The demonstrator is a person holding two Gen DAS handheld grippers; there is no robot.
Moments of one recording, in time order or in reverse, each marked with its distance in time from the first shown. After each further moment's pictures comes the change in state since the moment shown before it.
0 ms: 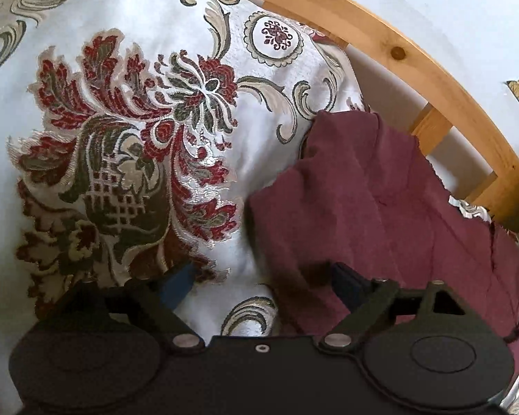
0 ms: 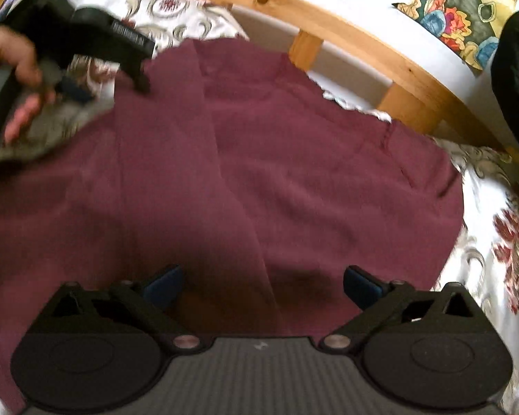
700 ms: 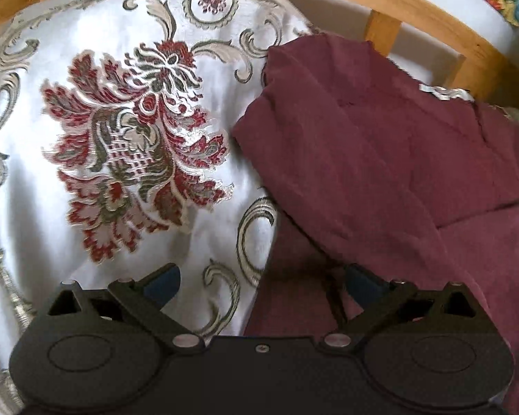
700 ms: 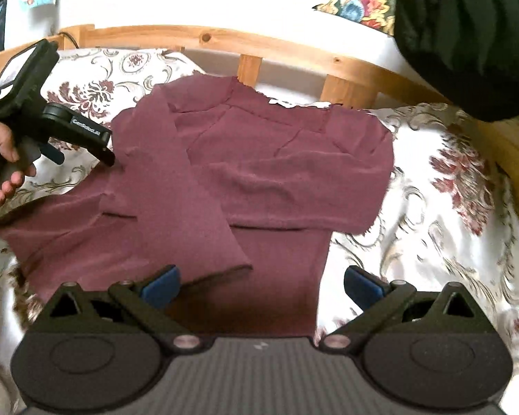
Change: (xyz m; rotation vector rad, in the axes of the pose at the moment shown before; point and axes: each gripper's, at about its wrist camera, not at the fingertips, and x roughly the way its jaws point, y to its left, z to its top) left arm -0.058 -0.018 -0.027 0.323 0.185 0.068; right arm -0.106 -0.057 -0.045 0.236 -0.058 0.045
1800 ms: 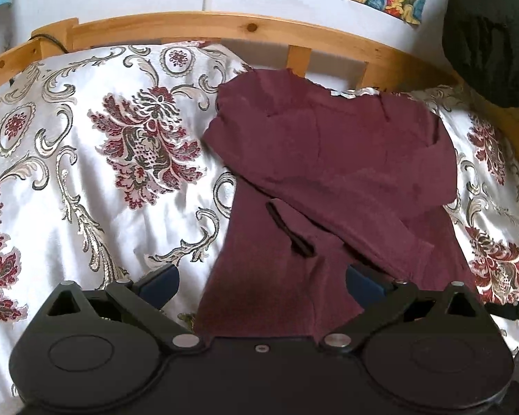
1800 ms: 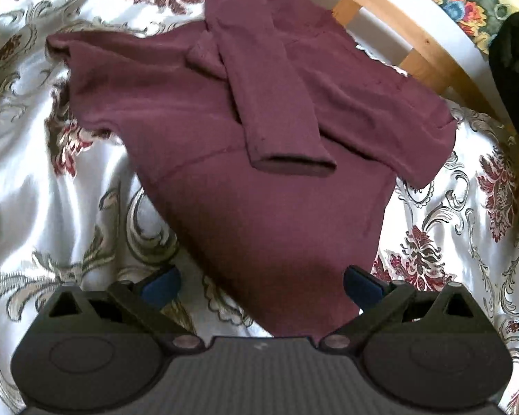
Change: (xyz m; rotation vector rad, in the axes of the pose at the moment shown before) left arm -0.126 -0.010 -0.084 0.155 -0.127 -0.108; right arm 0.016 0.083 -0.068 -0.352 0.209 -0.043
